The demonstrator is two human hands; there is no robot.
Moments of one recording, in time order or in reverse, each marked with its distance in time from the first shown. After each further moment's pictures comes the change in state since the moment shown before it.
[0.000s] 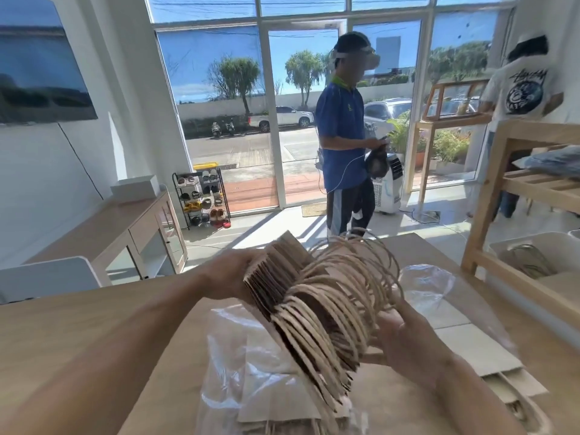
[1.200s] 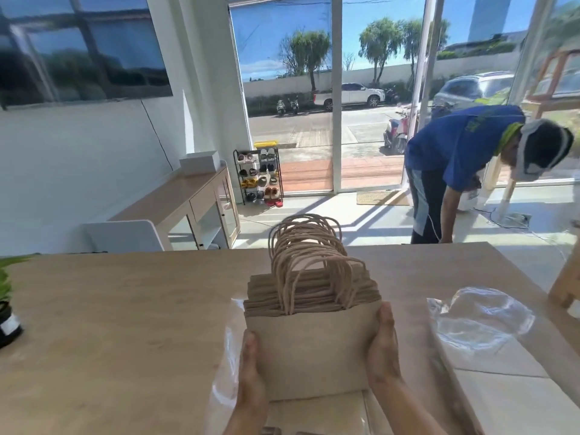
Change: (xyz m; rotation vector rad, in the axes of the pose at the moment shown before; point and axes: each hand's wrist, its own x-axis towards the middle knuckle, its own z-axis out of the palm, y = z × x) left_hand -0.050 0.038 0.180 -1.443 0.994 -0.547; right_hand 0.109 0.041 0.019 0.198 0.605 -0.284
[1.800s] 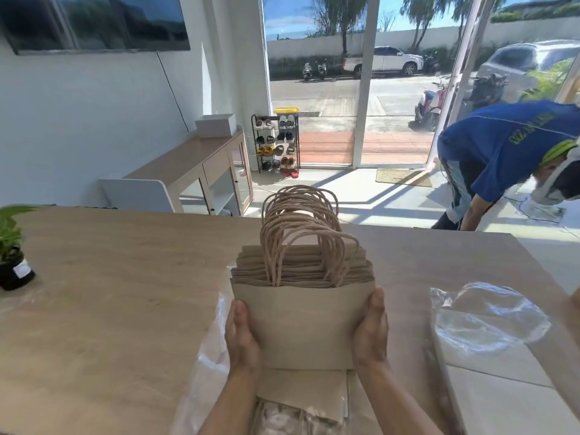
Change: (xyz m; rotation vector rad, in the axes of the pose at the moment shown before) left_hand 0.011 -0.014 0.024 0.030 0.259 0.181; right_hand 0.008 0.000 -0.002 -0.086 -0.065 -0.024
